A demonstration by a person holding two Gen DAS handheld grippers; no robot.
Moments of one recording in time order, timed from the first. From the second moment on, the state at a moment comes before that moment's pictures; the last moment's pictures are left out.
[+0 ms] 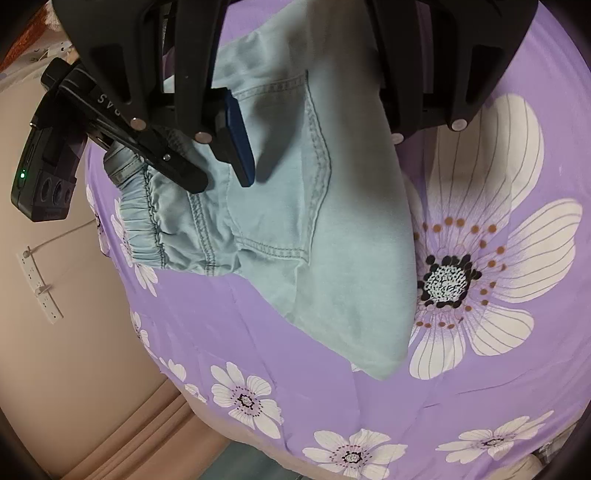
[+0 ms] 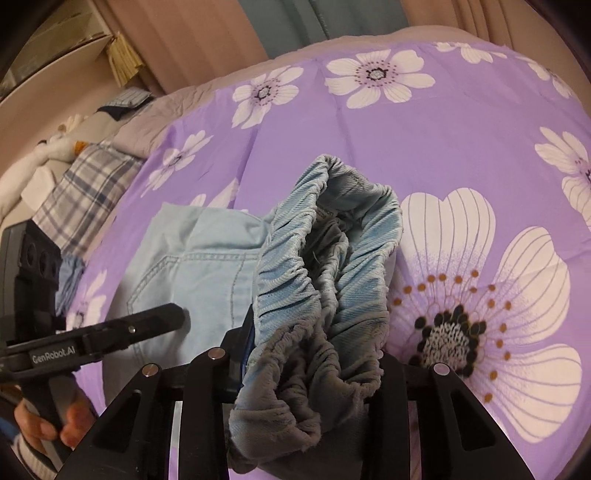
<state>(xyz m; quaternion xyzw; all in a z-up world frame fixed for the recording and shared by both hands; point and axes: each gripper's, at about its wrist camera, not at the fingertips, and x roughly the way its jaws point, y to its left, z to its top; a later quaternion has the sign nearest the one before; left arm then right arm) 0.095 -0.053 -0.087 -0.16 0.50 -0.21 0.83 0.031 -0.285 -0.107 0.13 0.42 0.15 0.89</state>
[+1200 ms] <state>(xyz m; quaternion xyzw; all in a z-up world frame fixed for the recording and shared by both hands) -0.017 -0.010 0.000 -0.15 0.39 -0.21 0.89 -0.053 -0.245 -0.038 0.04 0.29 0.22 0.93</state>
